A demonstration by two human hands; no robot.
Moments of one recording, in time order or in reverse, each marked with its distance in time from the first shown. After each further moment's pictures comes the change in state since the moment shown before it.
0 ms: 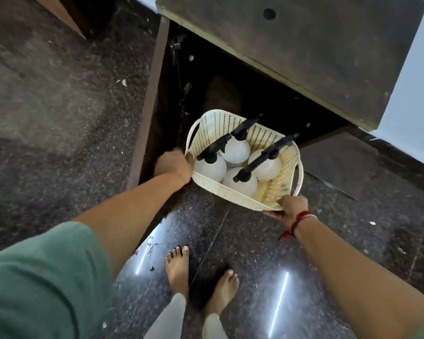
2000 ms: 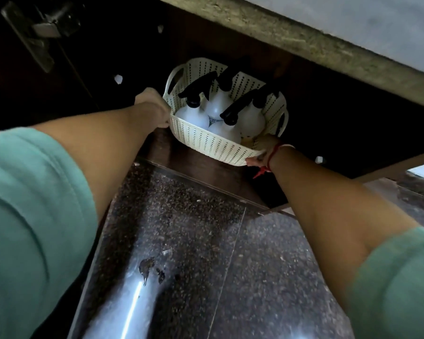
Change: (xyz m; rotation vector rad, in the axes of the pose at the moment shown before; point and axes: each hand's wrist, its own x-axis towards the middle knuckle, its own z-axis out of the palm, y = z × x) left_hand 0.291 0.154 0.031 -0.379 0.123 0.172; right_hand 0.237 -0.198 0.124 -0.098 -0.125 -0.285
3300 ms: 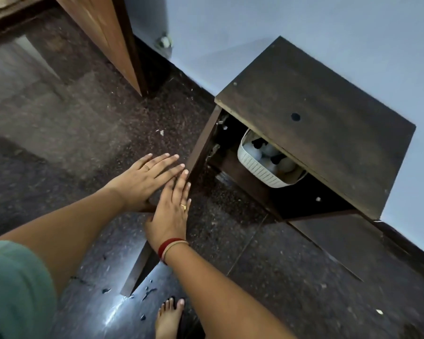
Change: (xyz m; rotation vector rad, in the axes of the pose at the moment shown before) left_hand -0.286 -0.128 -0.290 1.062 -0.103 0.749; right_hand -0.464 0.078 0.197 -0.893 -0.332 -0.792
